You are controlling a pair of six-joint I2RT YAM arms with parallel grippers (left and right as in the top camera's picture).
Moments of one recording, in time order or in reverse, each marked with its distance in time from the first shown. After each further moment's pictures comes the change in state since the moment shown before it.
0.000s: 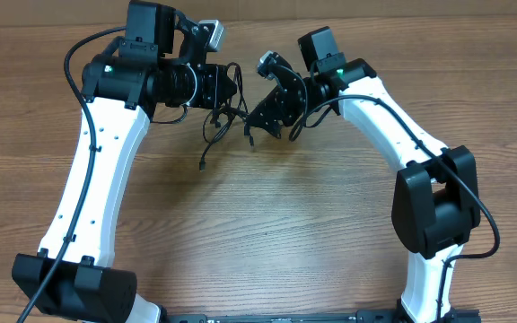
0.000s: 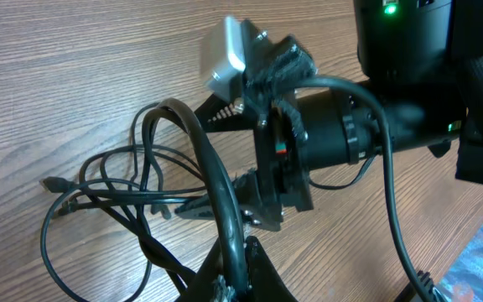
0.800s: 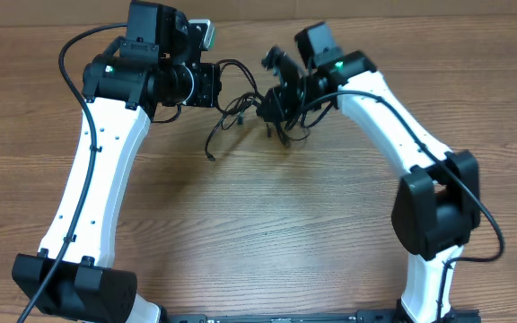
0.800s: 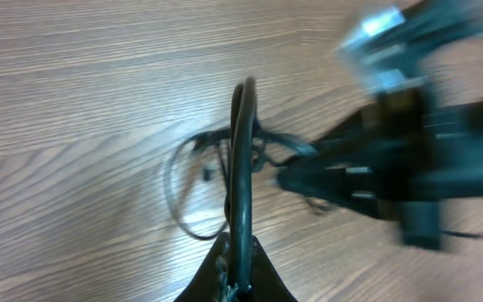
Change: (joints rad) left arm 0.000 0.000 0.000 -0.002 -0.223 -0.019; right arm -0.003 -0.032 0.115 -0.168 0.009 0.336
